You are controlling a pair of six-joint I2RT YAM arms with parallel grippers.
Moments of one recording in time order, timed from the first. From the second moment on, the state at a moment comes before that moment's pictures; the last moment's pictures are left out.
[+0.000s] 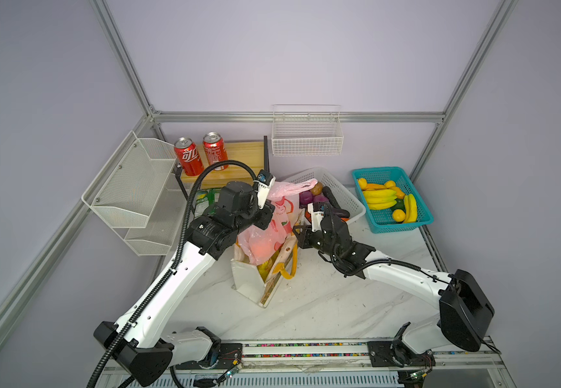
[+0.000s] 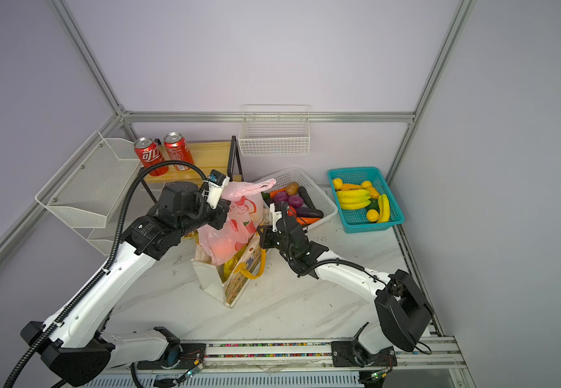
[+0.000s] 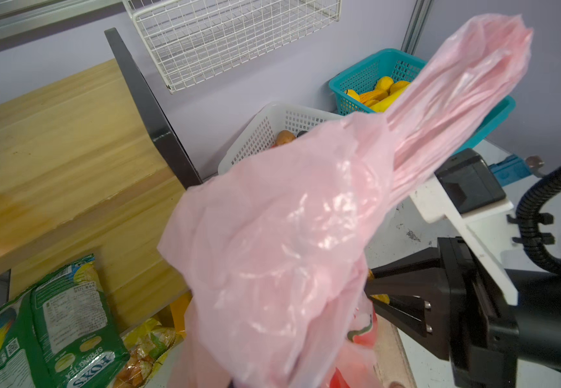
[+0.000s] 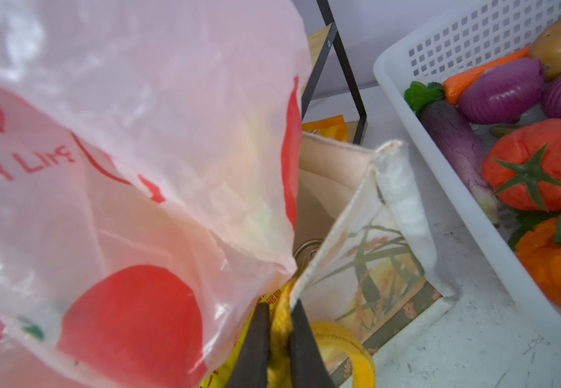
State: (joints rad) left arm -0.53 1.27 1.50 -0.68 -0.09 0.07; right arm 0.80 1.48 1.00 0.15 0.00 0.63
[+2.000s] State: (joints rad) left arm -0.61 1.37 1.31 -0.92 0.08 -0.01; right arm 0.78 1.32 0.85 0.17 0.09 0.66
